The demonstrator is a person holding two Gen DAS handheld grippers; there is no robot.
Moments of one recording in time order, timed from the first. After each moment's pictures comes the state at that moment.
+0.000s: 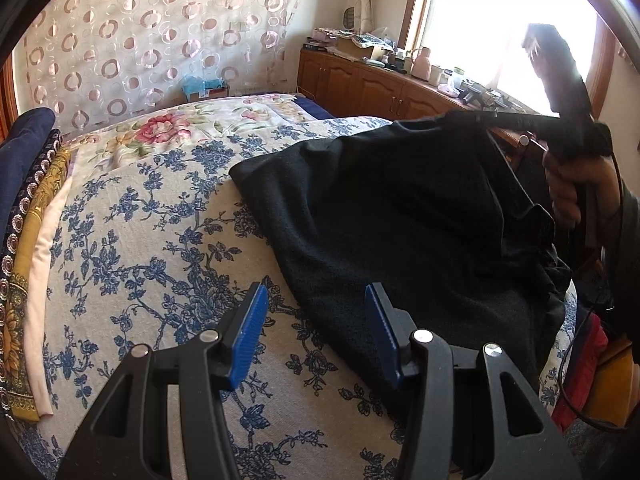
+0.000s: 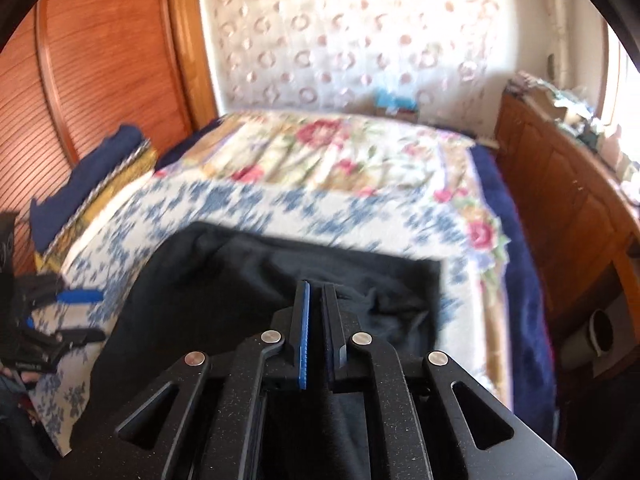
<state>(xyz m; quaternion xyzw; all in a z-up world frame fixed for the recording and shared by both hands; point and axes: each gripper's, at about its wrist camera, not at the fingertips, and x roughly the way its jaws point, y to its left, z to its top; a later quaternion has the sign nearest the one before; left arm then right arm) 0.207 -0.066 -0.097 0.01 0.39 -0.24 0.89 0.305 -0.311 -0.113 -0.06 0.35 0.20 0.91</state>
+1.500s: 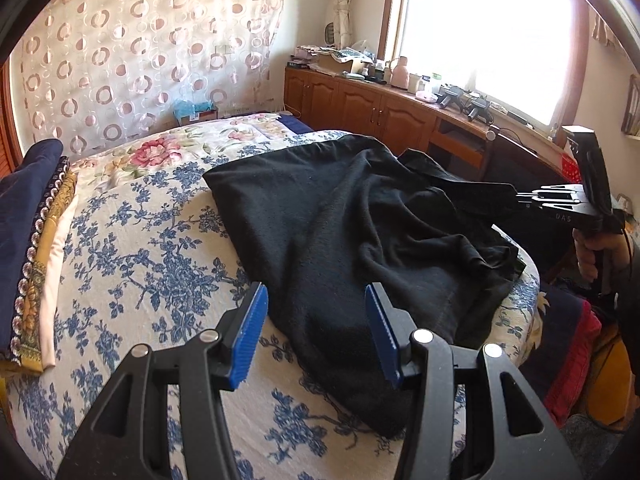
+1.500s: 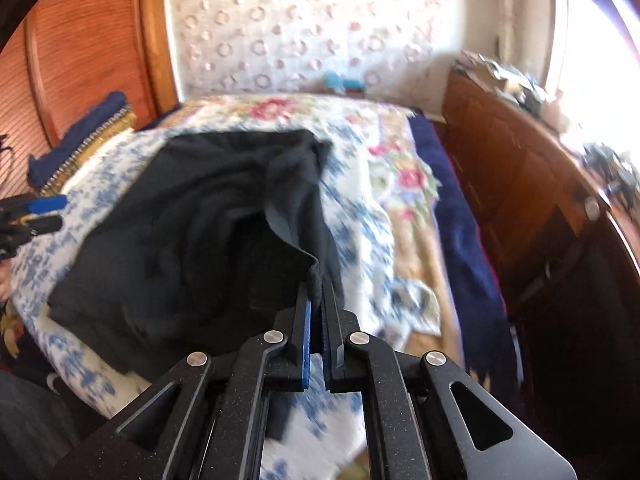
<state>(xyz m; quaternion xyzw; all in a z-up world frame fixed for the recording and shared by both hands) 0.134 -0.091 -0.068 0.03 0.35 -0.25 0.90 0.164 -0.417 -0.142 -0.07 0.38 0.12 0.92</state>
